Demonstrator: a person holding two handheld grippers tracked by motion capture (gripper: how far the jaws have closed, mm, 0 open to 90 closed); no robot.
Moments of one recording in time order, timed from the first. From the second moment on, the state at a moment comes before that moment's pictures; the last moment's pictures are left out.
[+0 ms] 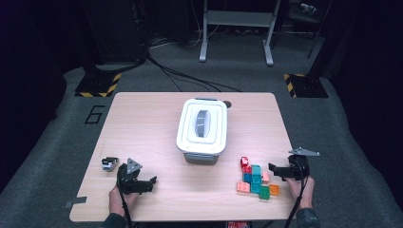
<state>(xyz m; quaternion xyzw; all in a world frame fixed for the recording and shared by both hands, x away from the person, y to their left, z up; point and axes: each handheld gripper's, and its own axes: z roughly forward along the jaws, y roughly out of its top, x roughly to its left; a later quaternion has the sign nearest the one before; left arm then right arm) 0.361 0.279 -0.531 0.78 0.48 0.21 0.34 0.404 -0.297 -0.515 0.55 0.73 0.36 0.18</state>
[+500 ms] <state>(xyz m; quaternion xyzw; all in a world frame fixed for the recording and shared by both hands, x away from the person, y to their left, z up) 0.362 0.273 -0.530 0.77 0.50 0.21 0.33 0.408 -0.291 -0.528 0.54 0.75 0.31 0.23</state>
